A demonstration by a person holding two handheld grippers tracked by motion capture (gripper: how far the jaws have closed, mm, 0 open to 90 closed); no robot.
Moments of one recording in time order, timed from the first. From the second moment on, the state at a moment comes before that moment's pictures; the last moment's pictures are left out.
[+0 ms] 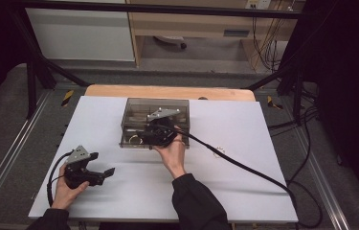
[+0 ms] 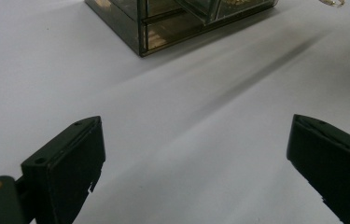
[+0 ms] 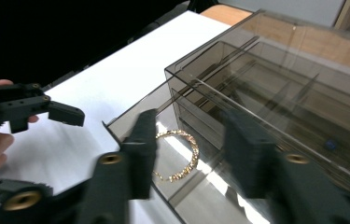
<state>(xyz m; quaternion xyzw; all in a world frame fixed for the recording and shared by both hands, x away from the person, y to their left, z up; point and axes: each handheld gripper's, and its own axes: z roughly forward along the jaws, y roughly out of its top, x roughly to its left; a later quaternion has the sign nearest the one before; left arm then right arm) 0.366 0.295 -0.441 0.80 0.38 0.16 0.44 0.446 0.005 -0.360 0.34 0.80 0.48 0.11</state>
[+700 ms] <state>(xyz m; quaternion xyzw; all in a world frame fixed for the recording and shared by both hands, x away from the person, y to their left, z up) 0.366 0.294 -0.441 0.80 0.38 0.16 0.44 0.427 -0.090 -0.345 0.35 0.79 0.48 0.13</state>
